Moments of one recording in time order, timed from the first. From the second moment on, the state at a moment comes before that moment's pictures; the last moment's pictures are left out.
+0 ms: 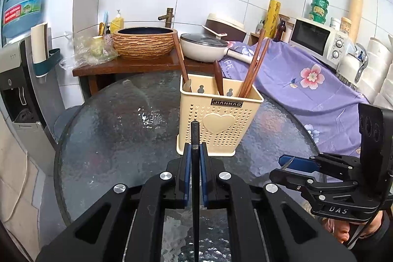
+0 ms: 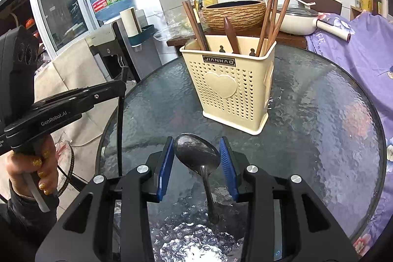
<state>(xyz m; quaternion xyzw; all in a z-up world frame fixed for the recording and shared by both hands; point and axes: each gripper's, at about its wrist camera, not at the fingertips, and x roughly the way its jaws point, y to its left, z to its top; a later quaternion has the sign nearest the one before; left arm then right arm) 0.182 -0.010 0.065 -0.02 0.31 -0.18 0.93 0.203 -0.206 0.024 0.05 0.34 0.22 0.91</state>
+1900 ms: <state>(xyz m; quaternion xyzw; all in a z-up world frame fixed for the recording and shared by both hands) 0.280 -0.040 0.127 -0.09 0.19 -0.13 0.97 0.329 -0.219 0.064 0.07 0.24 0.14 0.96</state>
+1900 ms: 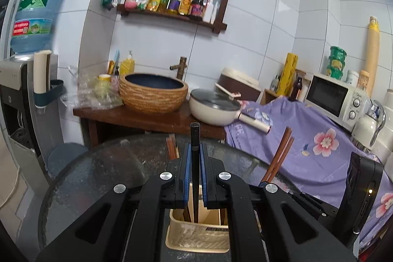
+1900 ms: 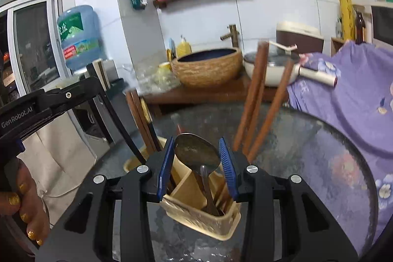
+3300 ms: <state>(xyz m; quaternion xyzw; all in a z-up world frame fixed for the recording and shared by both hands) 0.070 0.029 -0.012 -0.04 0.21 -0.03 0.98 0.073 -0.222 -0.033 0.04 0.21 0.10 0.97</state>
